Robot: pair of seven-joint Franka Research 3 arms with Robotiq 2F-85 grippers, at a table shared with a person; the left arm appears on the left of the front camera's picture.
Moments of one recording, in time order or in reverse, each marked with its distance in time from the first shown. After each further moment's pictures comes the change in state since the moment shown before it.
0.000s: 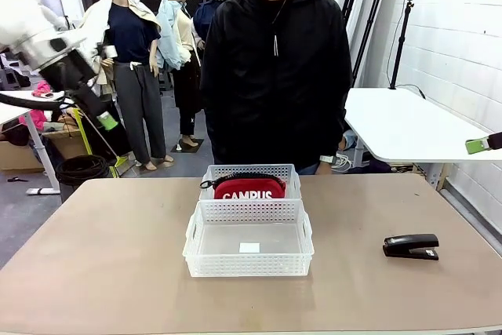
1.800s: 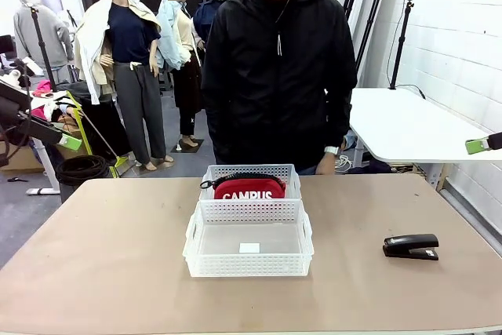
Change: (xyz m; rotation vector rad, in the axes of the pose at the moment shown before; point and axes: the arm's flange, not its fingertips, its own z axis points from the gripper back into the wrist) left arm -0.136 -0.029 0.005 0.124 -0.411 -0.049; right arm 0.000 0.000 0.000 0.000 0.000 0.000
